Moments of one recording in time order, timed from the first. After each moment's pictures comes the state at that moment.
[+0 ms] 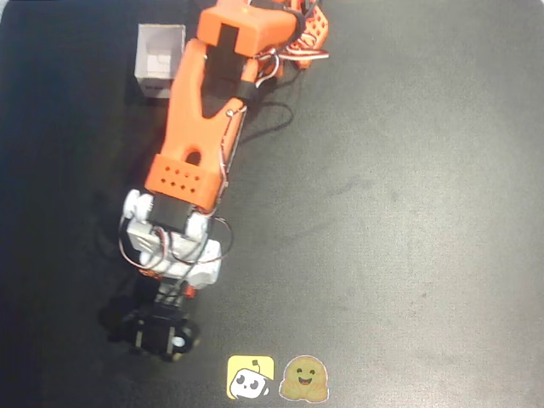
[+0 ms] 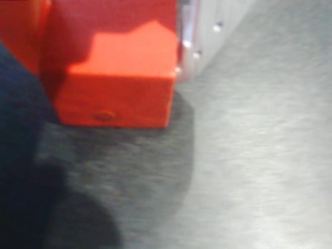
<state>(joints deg) 18.9 52.1 61.1 70.9 85.2</state>
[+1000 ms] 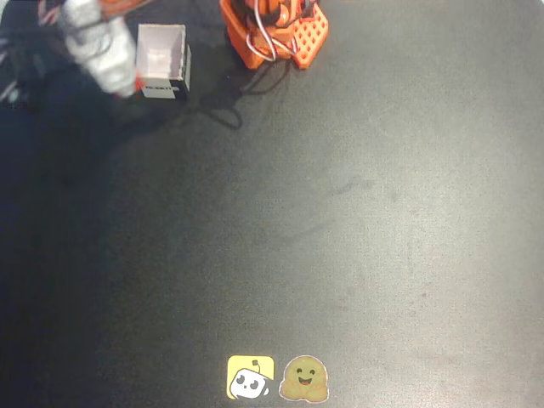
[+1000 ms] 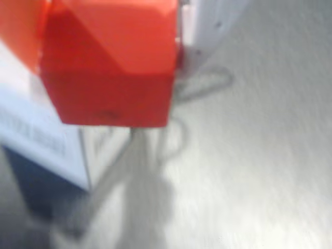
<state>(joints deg) 60.0 105.1 97.5 98.3 95.6</state>
